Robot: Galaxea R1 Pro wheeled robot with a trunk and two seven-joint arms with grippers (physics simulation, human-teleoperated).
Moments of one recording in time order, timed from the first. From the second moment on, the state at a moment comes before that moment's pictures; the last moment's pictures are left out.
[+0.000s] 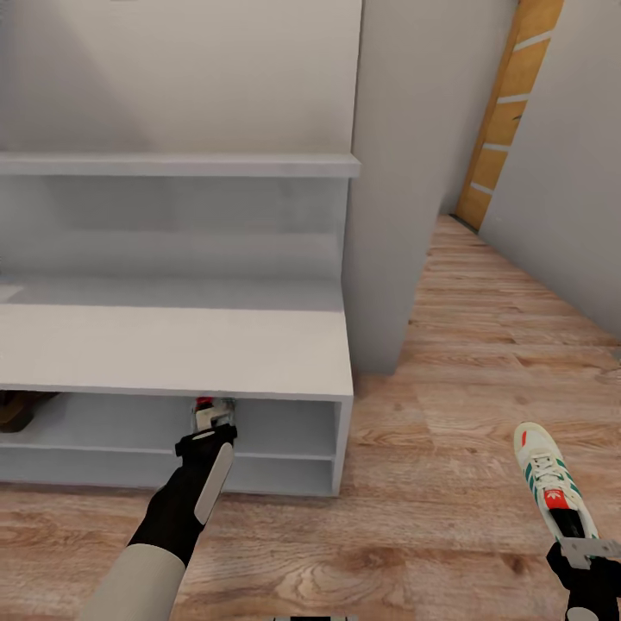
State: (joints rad) left arm -0.58 -0.13 -0.05 -1.05 0.26 0.56 0.65; right arm -0.51 -0.35 0.37 -0.07 -0.14 -0.39 -0.60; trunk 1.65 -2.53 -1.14
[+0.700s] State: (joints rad) left arm -0.58 -0.13 -0.05 -1.05 0.26 0.56 0.65; right arm -0.51 -0.35 0.37 -0.07 -0.14 -0.39 -0.60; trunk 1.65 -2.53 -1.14
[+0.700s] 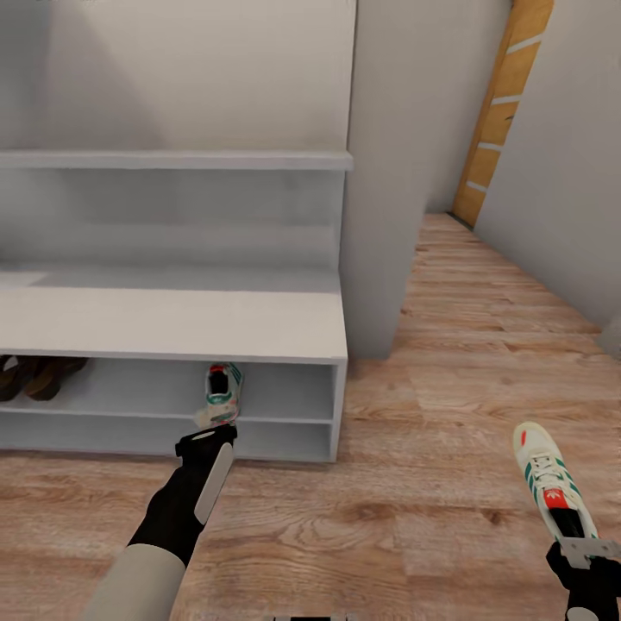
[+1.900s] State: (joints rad) left arm -0.58 0.02 -0.05 -0.45 0.25 -0.21 0.10; right arm -0.51 -0.27 0.38 -0.08 -0.15 -0.40 -0.59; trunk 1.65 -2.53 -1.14
